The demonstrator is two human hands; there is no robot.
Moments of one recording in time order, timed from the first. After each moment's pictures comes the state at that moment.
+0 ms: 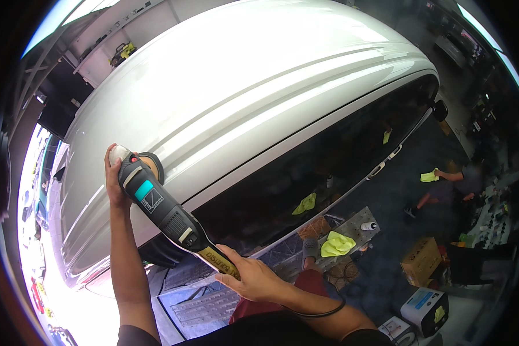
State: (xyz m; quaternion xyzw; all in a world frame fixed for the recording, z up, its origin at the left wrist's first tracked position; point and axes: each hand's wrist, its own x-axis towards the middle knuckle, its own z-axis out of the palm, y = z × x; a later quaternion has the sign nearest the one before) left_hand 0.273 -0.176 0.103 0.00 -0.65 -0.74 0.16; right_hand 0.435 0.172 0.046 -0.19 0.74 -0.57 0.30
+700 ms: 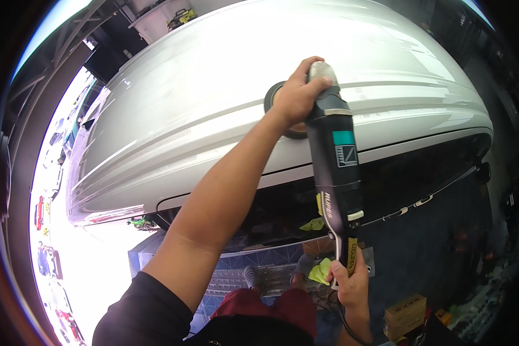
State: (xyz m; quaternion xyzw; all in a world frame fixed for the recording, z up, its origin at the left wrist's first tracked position) left_hand 0.050 0.185 0.104 -0.11 -0.76 -0.63 0.09; right_hand 0.339 0.421 0.030 0.09 0.63 -0.75 0.17
